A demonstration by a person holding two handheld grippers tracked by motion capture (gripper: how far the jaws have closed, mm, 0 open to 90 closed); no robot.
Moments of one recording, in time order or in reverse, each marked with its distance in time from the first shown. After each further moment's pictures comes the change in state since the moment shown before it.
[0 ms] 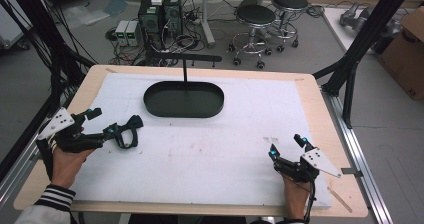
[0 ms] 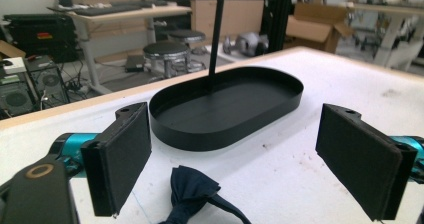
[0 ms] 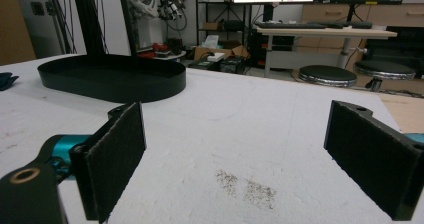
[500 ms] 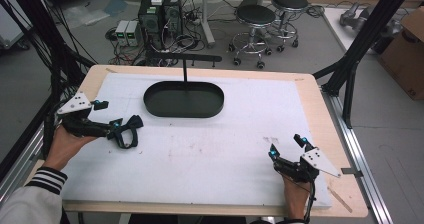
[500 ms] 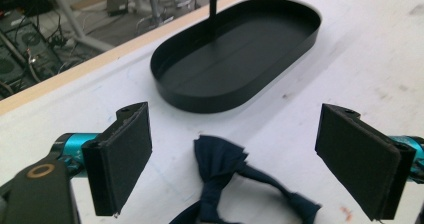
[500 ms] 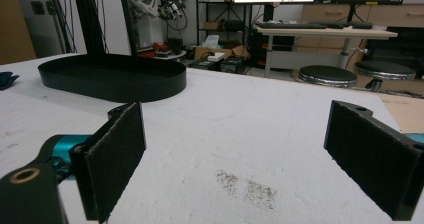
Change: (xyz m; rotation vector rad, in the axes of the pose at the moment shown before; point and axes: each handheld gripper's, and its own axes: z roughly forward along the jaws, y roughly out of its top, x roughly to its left) left arm 0.022 0.024 0.030 0.283 -0.040 0.098; right arm 0.000 0.000 0.000 -0.002 0.000 -0.007
